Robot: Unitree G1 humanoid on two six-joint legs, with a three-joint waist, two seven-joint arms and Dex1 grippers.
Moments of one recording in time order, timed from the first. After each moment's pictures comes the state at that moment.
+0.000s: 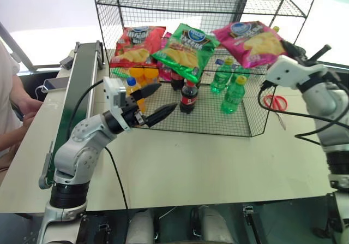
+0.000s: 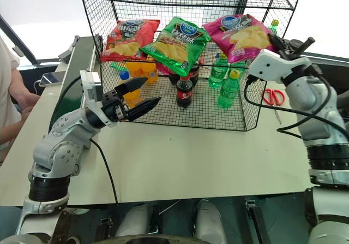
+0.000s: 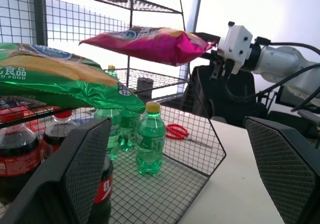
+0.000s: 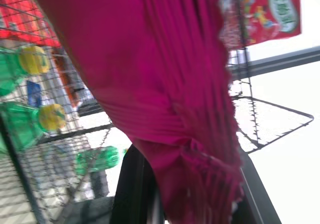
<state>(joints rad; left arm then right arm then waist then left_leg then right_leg) -0.36 0.40 0.07 -0.33 -0.70 0.45 -0.73 -0.61 -0.80 -0.01 0.21 -0.49 -0.14 0.21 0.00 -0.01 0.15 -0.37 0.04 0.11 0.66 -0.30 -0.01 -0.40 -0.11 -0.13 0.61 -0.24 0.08</state>
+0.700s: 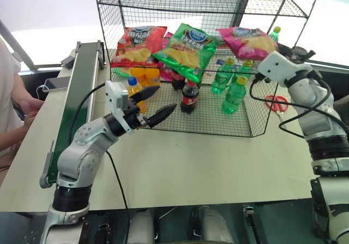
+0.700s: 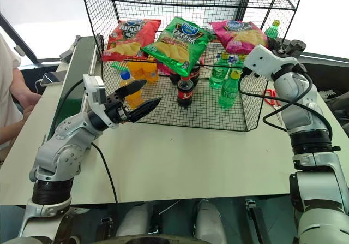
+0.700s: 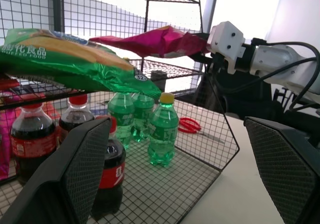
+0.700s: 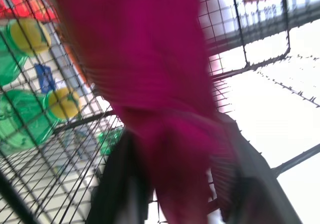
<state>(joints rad) -0.32 0.39 0.05 -0.33 -0.64 0.44 -0.71 -0.73 -0.75 0.04 0.42 -0.44 -0.06 0.18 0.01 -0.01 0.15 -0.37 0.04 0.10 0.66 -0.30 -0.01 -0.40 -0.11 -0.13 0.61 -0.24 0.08</state>
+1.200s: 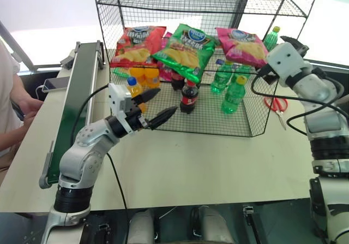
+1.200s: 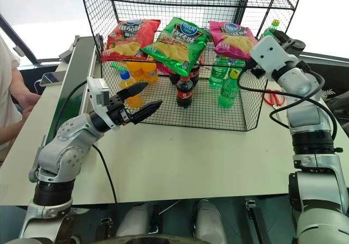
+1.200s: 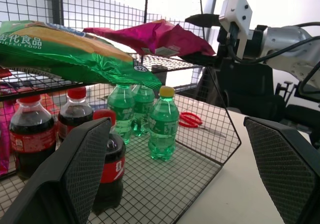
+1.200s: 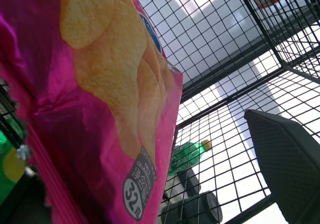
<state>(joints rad) -0.32 0.38 0.04 -0.33 -0.62 0.43 -0.71 -0.70 -0.75 -0.05 0.31 -0.17 0.00 0.43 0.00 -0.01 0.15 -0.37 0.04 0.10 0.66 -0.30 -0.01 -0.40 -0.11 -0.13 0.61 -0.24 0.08</state>
